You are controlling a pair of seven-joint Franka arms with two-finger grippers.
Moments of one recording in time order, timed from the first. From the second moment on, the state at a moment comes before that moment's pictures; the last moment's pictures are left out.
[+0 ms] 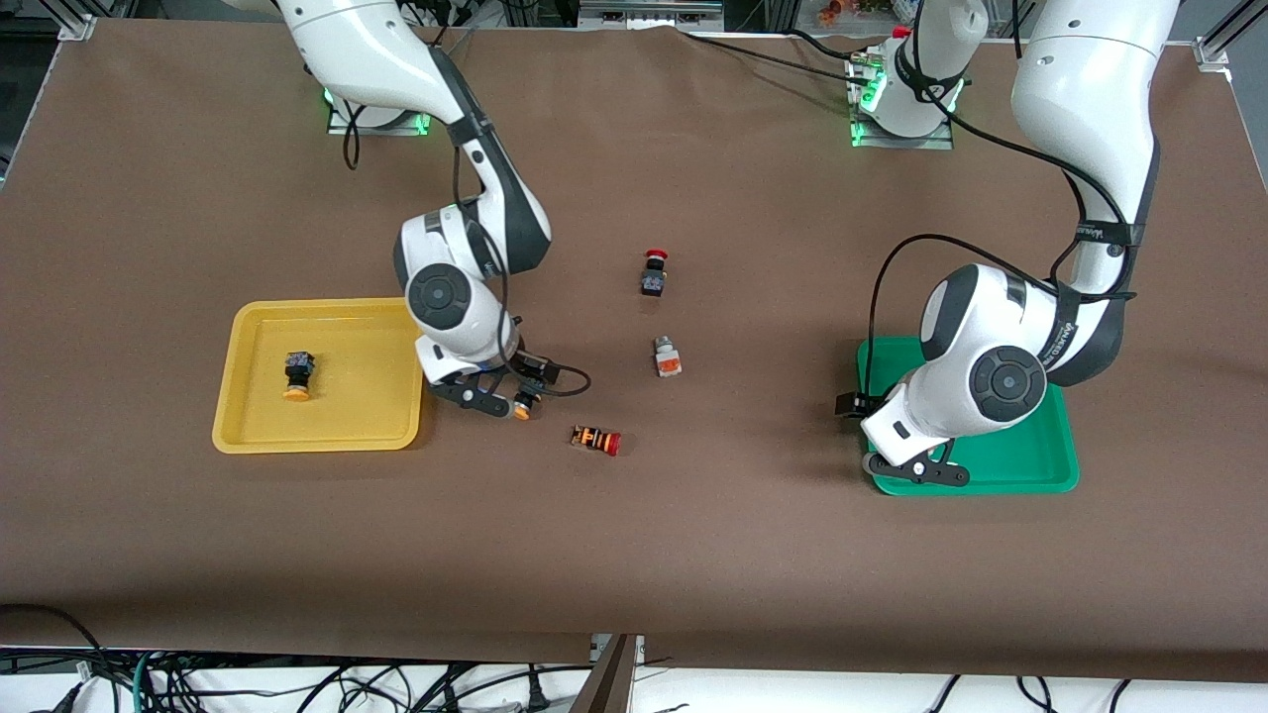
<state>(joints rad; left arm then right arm) -0.11 0.65 -0.16 -1.48 0.06 1.98 -0.16 0.76 0.67 -0.27 -1.68 0.30 2.28 0.67</state>
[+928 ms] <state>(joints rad) -0.38 0.73 -0.17 -1.48 -0.04 2.22 -0.71 0.78 0.74 -0.27 -1.68 0.34 2.37 0.67</state>
